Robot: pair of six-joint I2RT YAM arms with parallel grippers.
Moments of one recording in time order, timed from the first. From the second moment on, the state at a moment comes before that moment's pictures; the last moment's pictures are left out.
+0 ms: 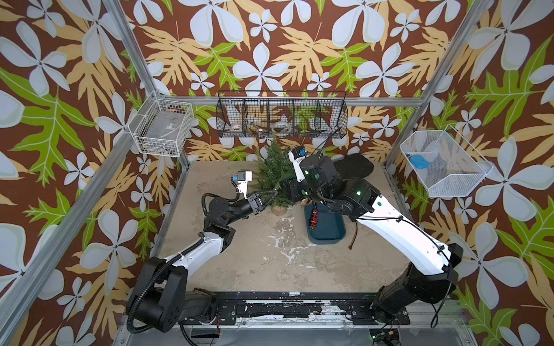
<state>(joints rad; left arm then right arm) -0.33 1.32 0.65 1.00 0.77 -1.09 0.90 1.61 1.92 -0.87 0.28 0.33</state>
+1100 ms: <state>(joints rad) -0.33 1.36 0.69 1.03 0.79 -1.12 0.88 1.64 1.93 -0.85 0.31 0.35</state>
